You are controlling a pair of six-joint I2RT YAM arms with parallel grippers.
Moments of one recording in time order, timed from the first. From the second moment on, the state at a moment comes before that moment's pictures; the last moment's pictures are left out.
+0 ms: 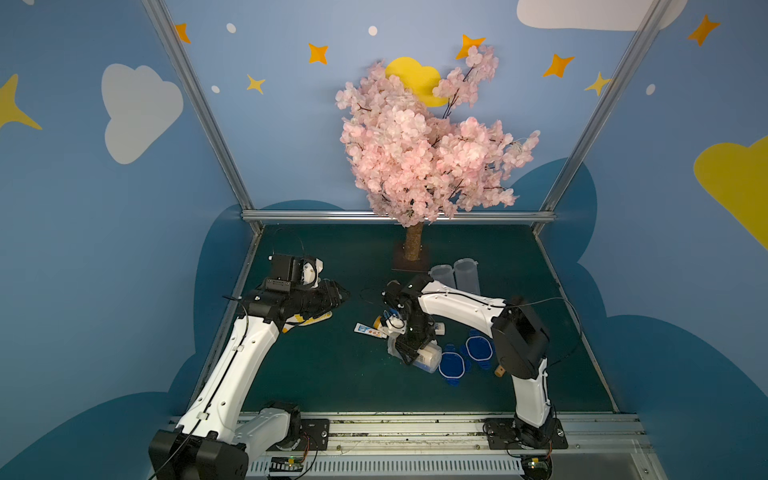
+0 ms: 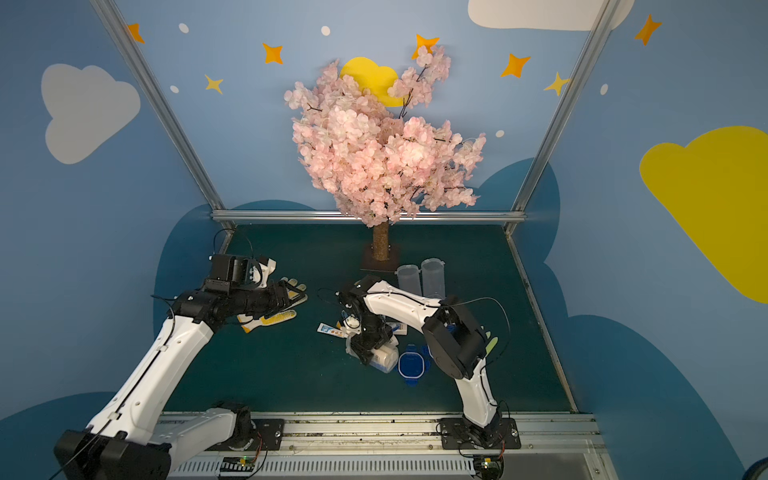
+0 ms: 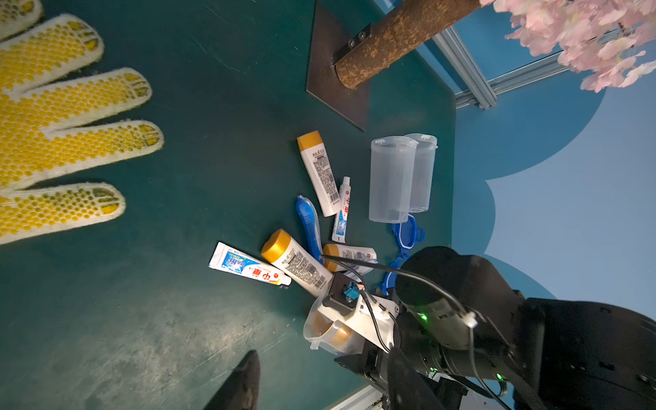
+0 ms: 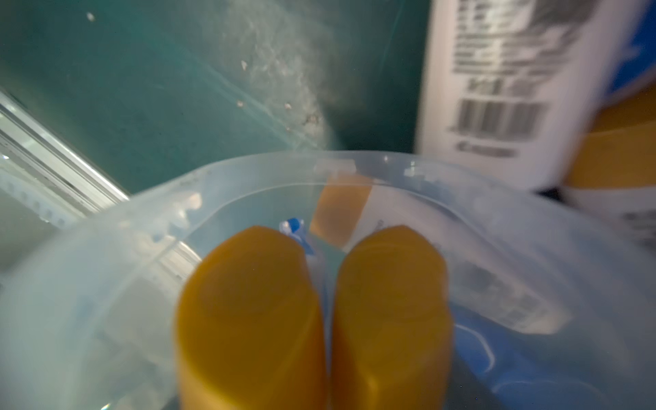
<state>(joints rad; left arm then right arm) -0.15 1.11 1.07 -0.85 0.50 -0.57 0.95 2.04 1.59 -1.35 -0.22 -0.04</state>
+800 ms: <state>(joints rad) -0.15 1.13 1.03 -0.83 0.49 -0.57 0.92 2.09 1.74 -1.49 -0.18 -0.05</state>
